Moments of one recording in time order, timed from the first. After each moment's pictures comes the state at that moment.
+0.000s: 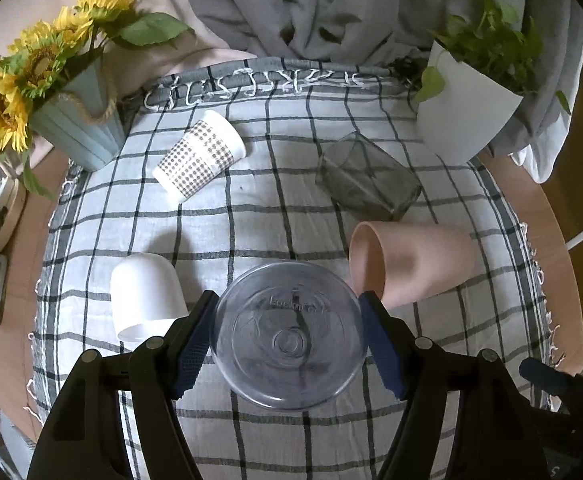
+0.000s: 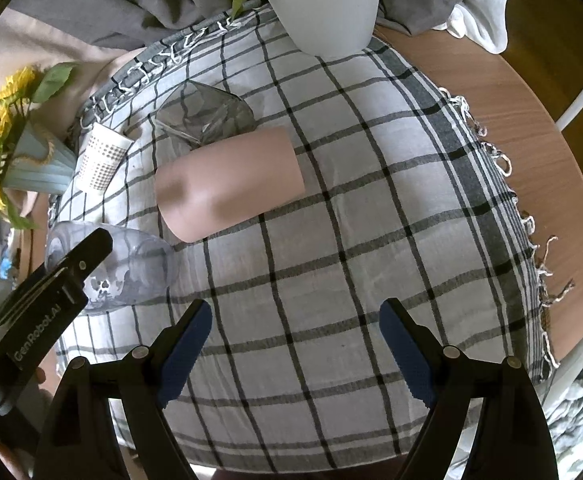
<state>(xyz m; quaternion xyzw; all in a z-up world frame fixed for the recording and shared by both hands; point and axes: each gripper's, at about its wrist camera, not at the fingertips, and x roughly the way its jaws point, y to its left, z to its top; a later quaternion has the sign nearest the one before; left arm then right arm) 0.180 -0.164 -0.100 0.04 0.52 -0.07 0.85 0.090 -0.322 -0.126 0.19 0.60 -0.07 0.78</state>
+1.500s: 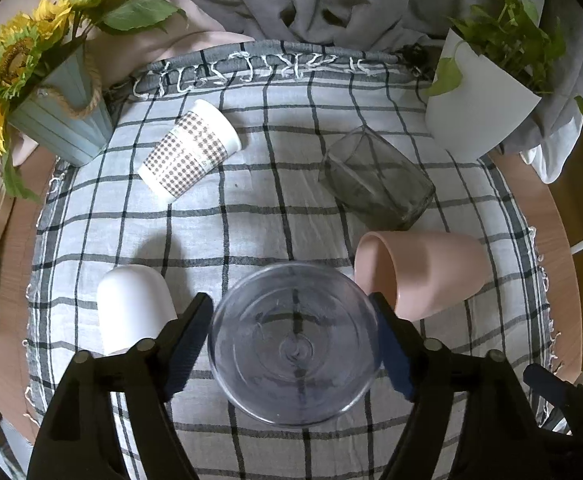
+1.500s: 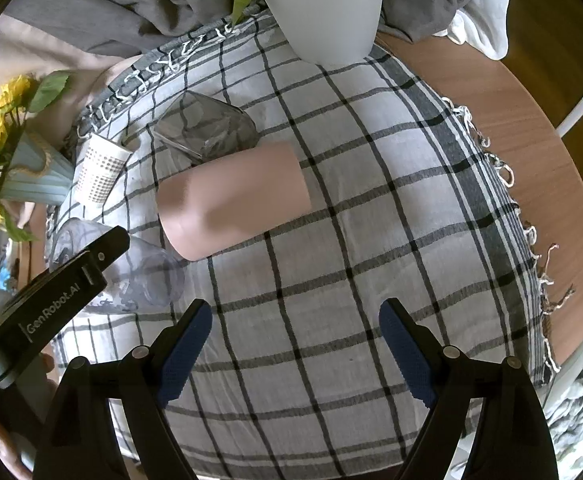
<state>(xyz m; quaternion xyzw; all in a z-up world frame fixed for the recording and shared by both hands) 0.205 -0.167 -0.111 0.03 0.55 -0.07 0.83 0.104 -0.317 -0.124 0.19 0.59 -0.07 0.78</state>
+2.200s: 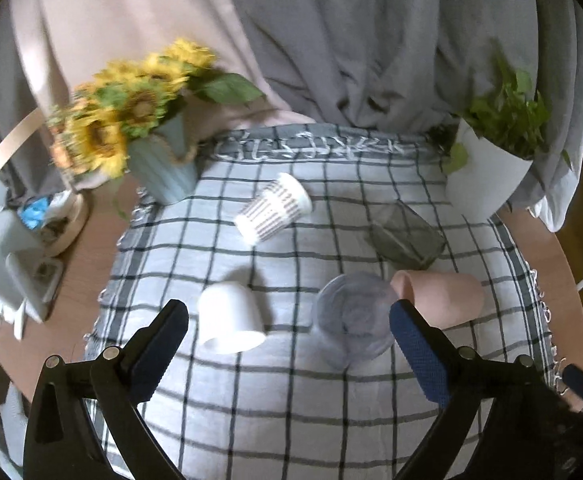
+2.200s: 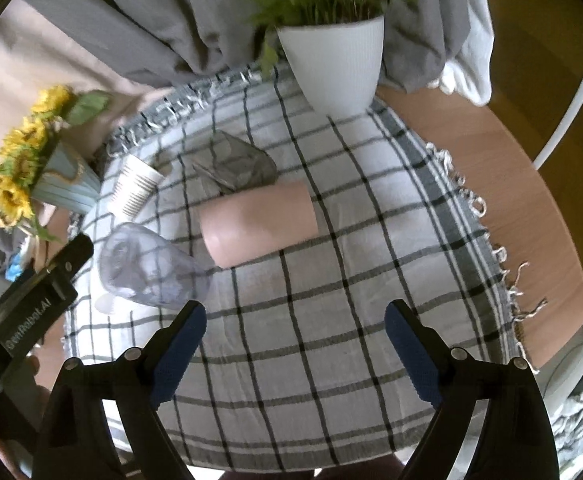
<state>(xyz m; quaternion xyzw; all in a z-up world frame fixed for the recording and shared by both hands) 0.136 -0.124 -0.039 0.03 0.44 0.01 0.90 0.064 -0.305 -0.064 0.16 0.52 -0.07 0.83</state>
